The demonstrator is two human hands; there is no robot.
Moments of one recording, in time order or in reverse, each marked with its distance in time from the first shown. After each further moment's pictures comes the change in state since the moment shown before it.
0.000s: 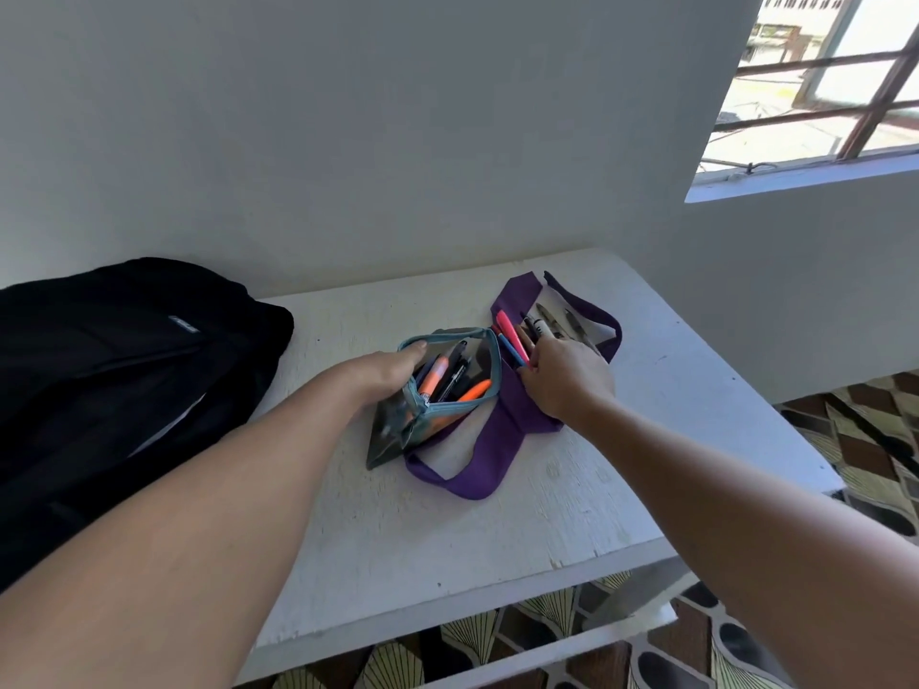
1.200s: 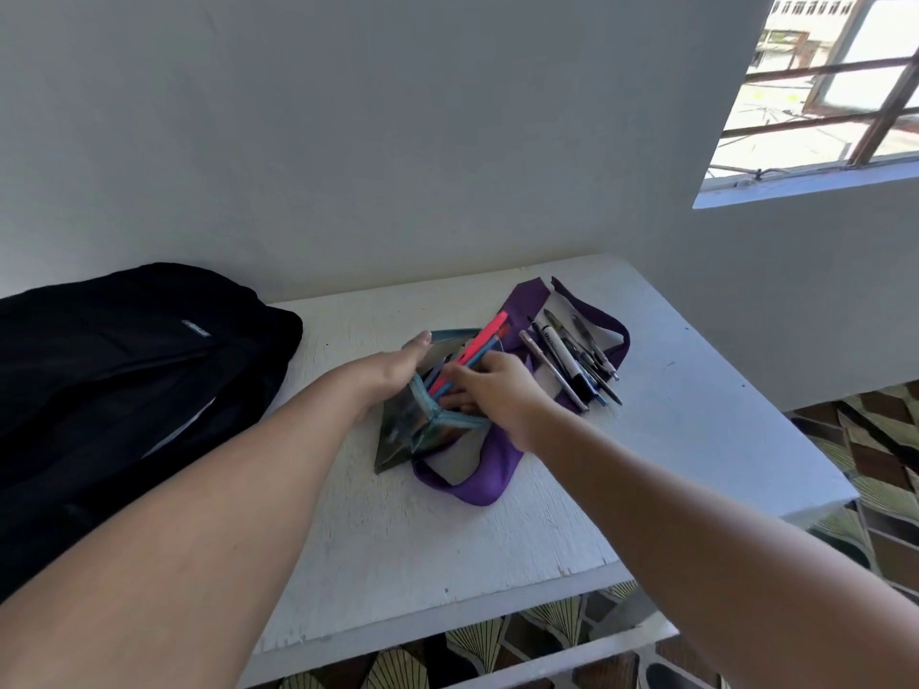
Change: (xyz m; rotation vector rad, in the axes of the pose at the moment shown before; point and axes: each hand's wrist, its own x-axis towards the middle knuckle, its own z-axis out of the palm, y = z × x) left_hand 0.002 -0.002 -0.005 -0.074 0.021 0.008; right_hand -0.023 -0.071 0.013 1.286 -0.382 0.139
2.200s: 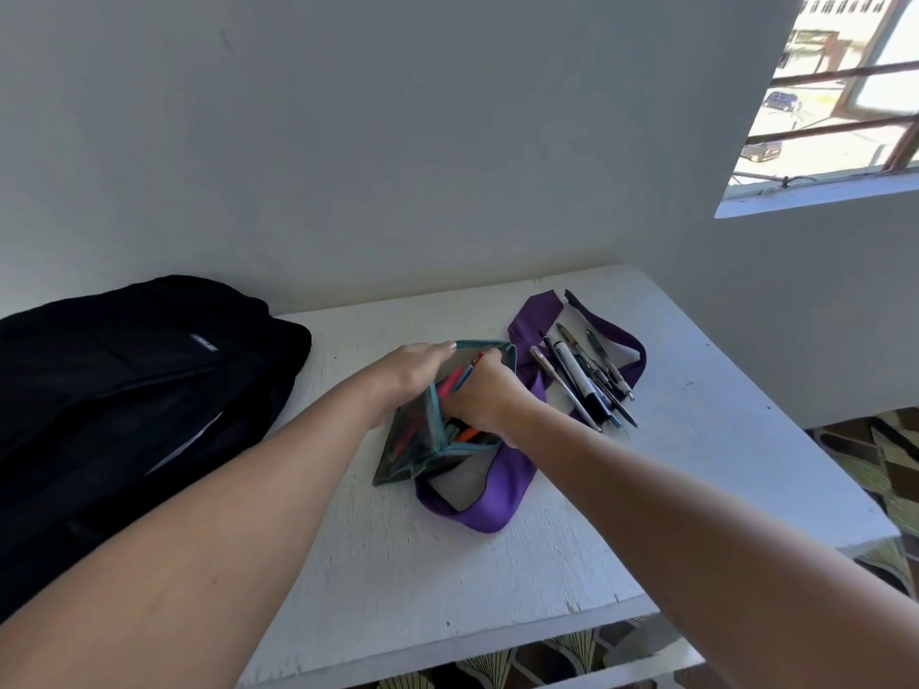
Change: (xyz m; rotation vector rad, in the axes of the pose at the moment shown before) left_hand 0.012 0.017 0.001 -0.077 0.049 0.184; right_hand 0.024 -0.017 0.010 -0.473 -0.013 0.027
